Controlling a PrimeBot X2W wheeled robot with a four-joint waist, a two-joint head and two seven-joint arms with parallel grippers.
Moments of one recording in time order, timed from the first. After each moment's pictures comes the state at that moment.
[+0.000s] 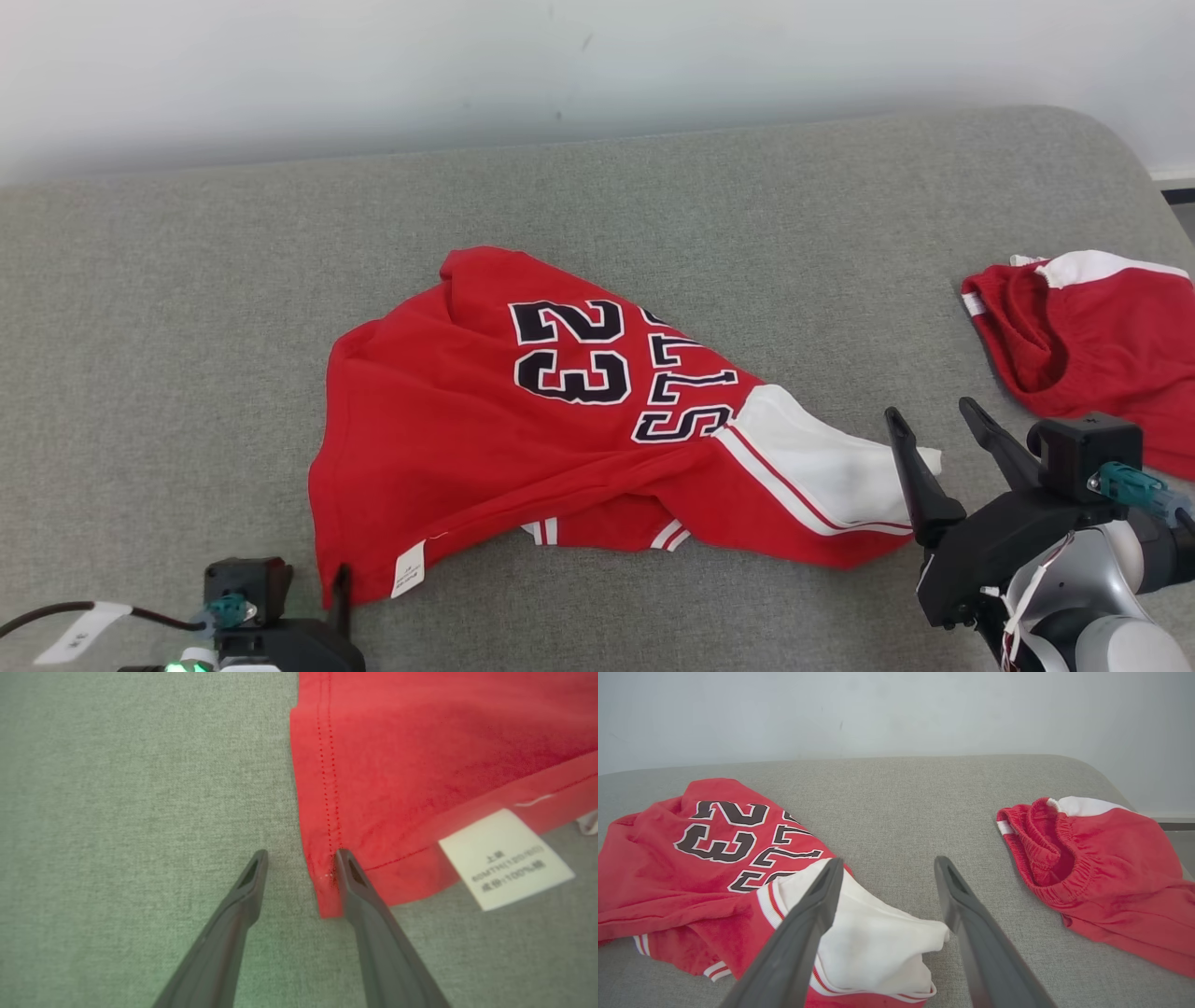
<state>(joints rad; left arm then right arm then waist) -0.19 0.47 -0.53 0.21 -0.63 0.31 0.14 -0.09 -0.10 -0.02 -0.17 0.16 0.13 0.43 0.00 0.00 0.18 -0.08</state>
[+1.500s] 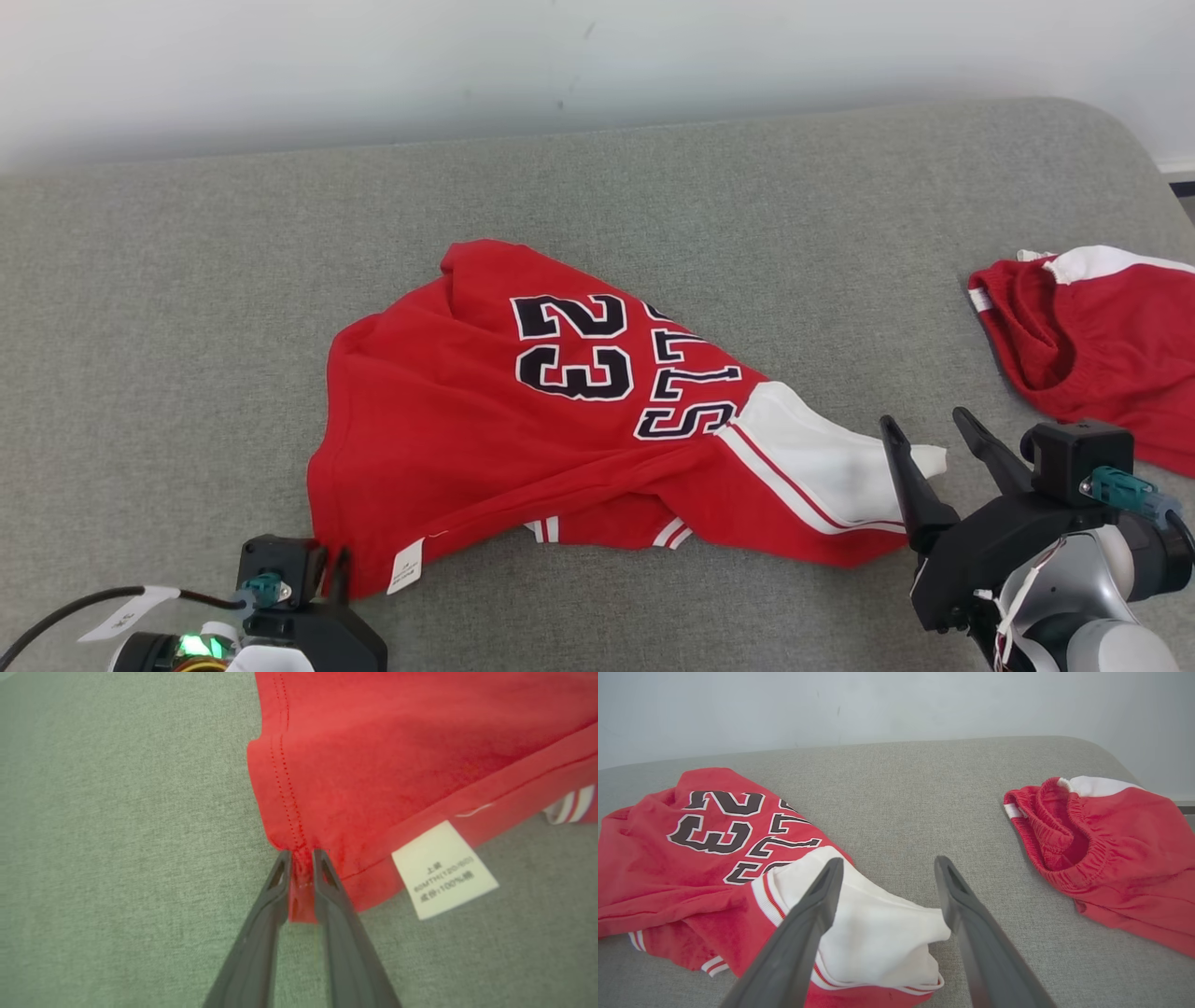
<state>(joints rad) -0.23 0.52 -0.62 0.11 -0.55 0.36 0.24 -0.09 -0.08 -0.02 -0.14 0.16 0.13 0.43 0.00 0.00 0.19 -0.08</state>
